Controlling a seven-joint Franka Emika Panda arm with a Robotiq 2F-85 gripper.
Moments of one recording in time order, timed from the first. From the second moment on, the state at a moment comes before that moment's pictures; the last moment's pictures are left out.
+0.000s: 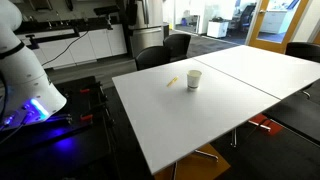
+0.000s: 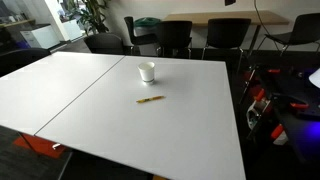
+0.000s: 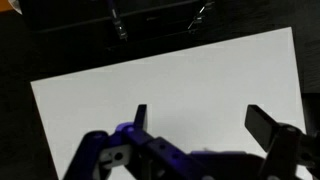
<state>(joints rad) -0.07 -0.28 -0.10 -2.41 0.07 1.90 0.03</state>
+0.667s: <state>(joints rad) -0.07 -0.28 -0.10 -2.41 0.05 1.93 0.03</state>
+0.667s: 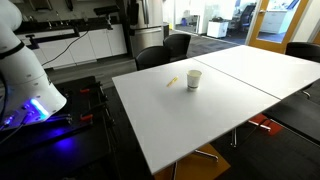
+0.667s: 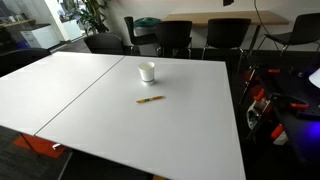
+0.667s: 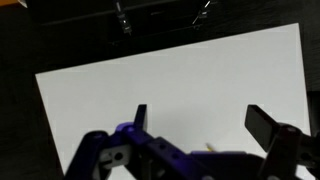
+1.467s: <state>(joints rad) 0.00 -0.15 -0.01 -2.43 -0.09 2.33 -0.17</state>
